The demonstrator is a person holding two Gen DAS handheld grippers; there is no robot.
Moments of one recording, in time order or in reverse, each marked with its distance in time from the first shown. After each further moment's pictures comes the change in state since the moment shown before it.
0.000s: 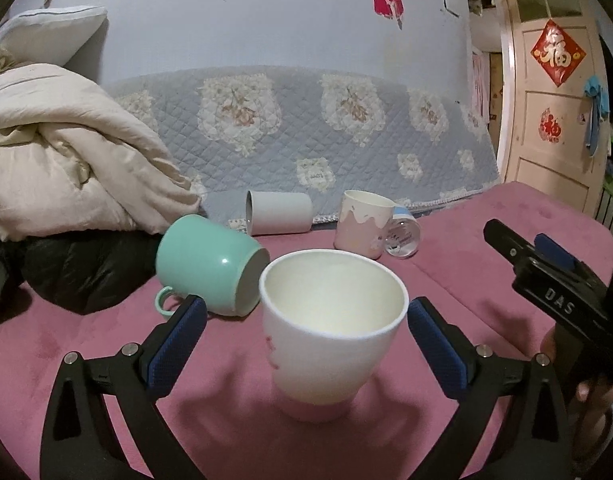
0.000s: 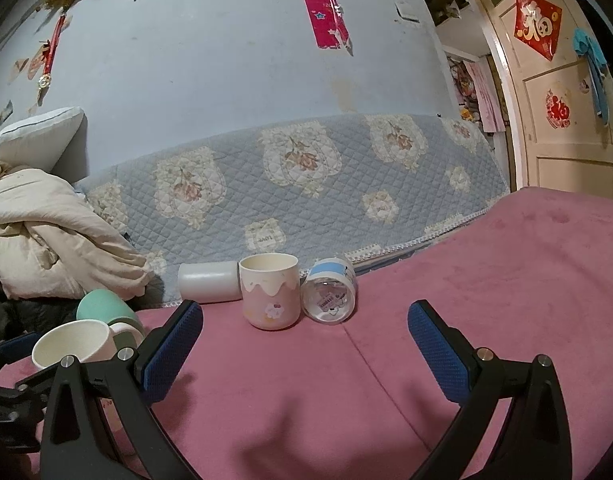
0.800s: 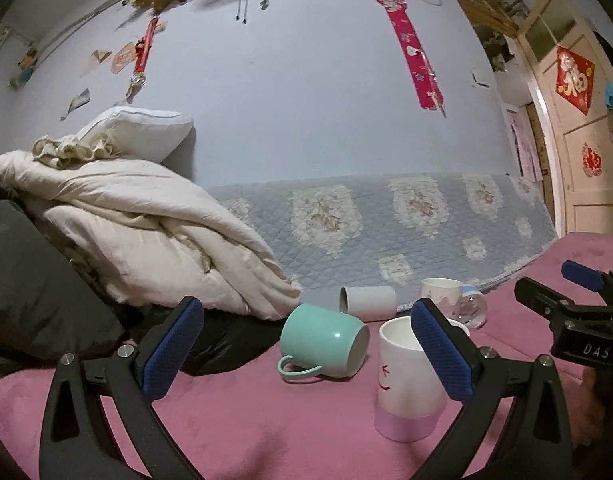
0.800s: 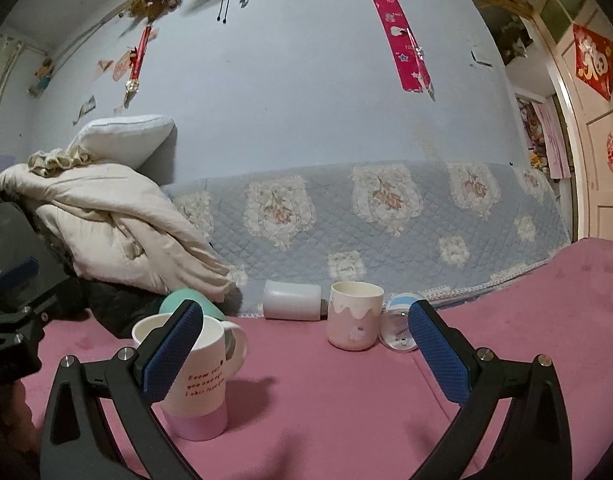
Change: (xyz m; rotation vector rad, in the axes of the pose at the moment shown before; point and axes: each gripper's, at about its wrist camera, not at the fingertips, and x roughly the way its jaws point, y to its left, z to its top) left arm -0.075 0.018 -0.020 0.048 -0.399 0.306; right arm -0.045 0.042 -0.008 -0.142 -0.122 0.261
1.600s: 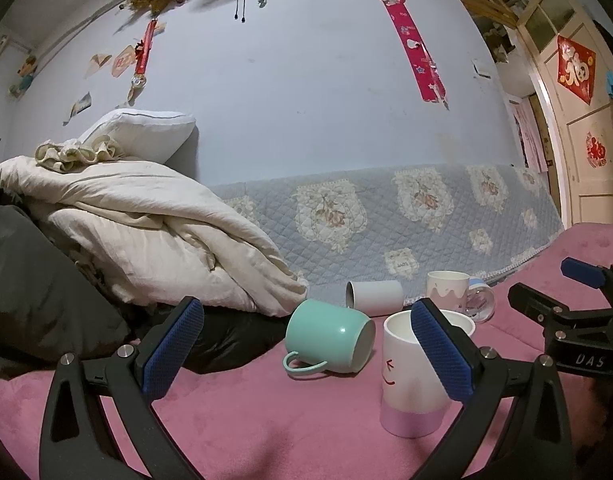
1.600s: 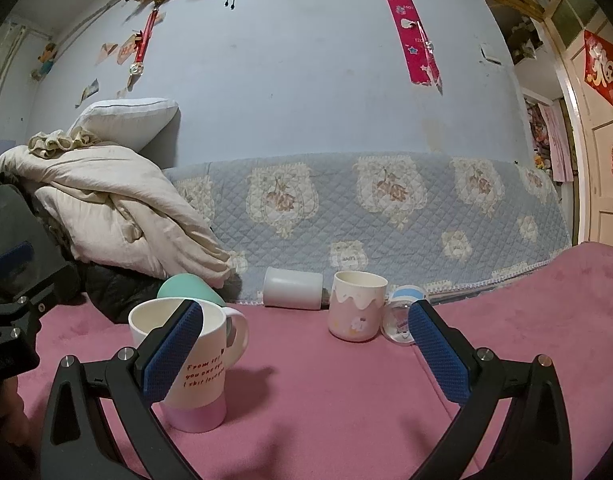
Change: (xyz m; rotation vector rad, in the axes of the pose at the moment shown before) left arm -0.002 -0.005 -0.003 0.029 0.014 0.024; right arm 0.011 0.007 -0.005 -0.040 0.038 0.000
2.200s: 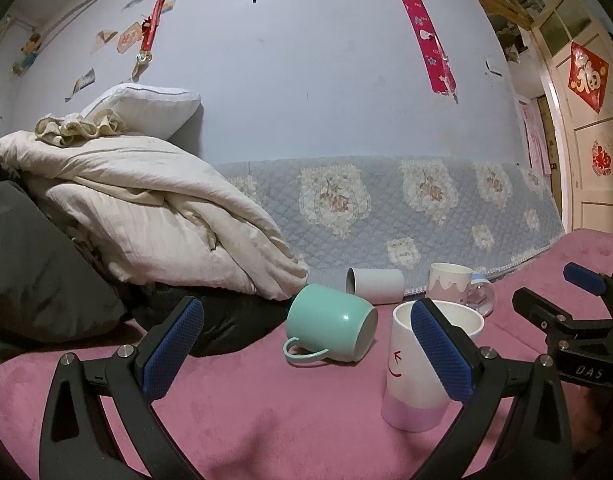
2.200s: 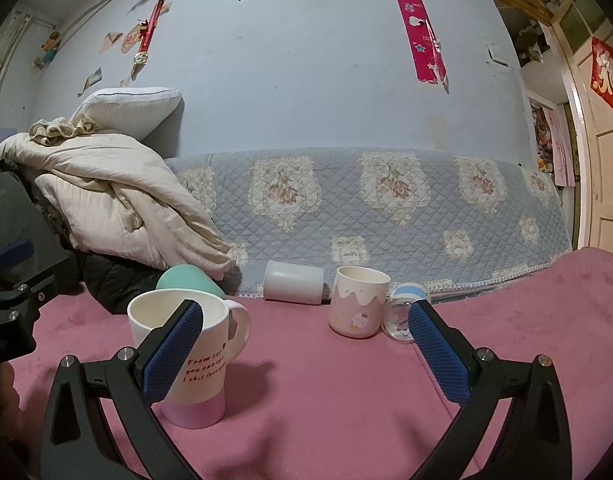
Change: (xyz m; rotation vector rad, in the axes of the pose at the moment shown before) left arm 0.010 0.010 -0.002 -0.049 0.065 -0.011; right arm 0.004 0.005 -0.001 -0.023 0.016 -0.003
